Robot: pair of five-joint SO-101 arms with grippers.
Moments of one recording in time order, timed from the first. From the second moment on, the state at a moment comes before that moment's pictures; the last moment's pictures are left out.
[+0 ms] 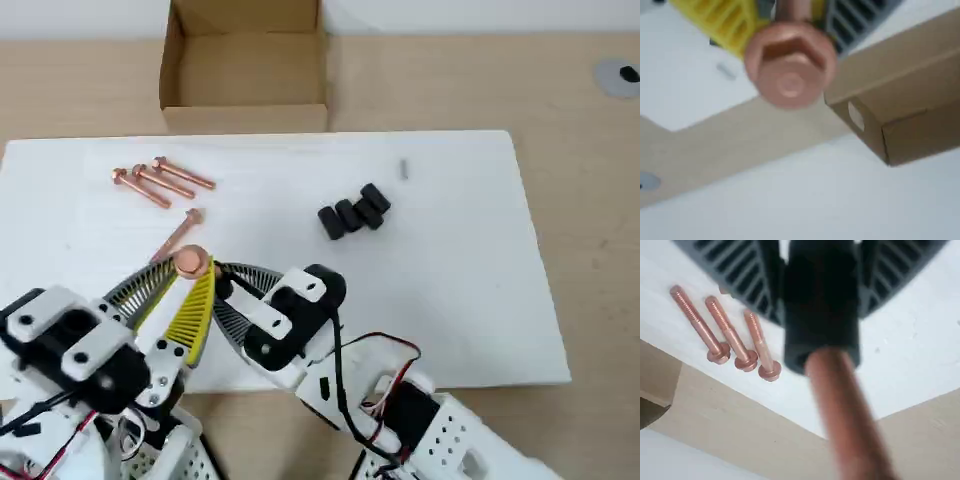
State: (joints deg) left arm 26.5 -104.4 47.2 65.7 -15.3; right arm -57.6 -88.2 87.8 14.5 -10.0
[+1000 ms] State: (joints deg) left arm 19.3 -104.2 54.2 60.0 -15.3; right arm -57.6 -88.2 87.9 14.2 -10.0
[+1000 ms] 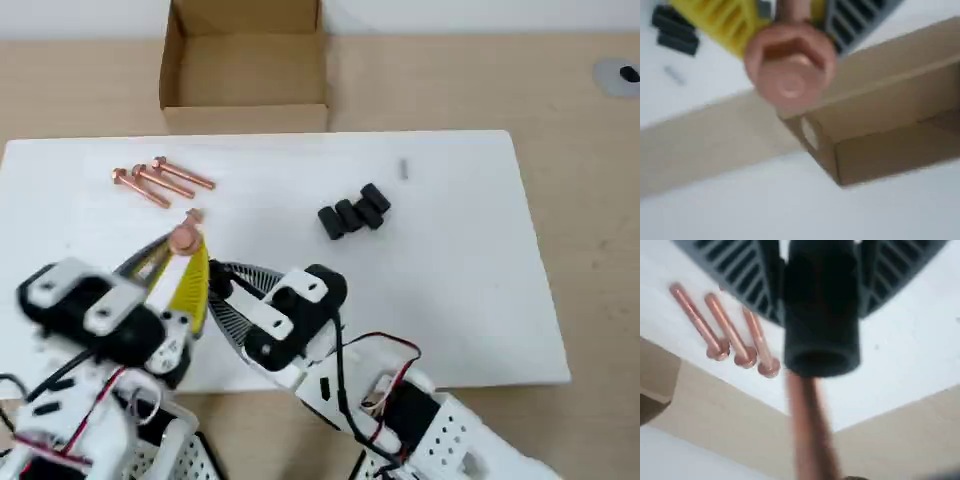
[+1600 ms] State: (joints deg) left arm 19.3 -104.4 48.8 61.5 -12.9; right arm -57.6 -88.2 87.9 14.2 -10.0
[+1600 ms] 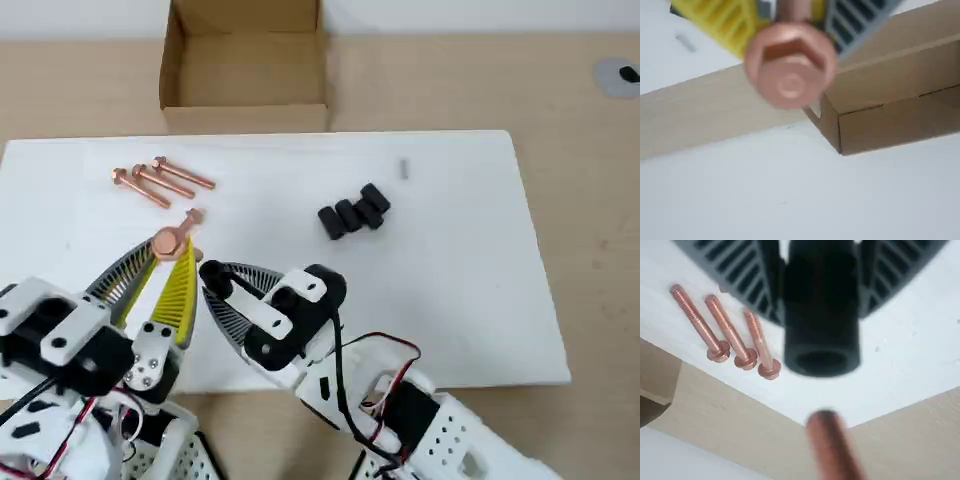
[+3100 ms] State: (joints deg) left arm 24.6 -104.4 48.5 66.0 -12.6; right arm -57.6 -88.2 87.9 14.3 -8.0
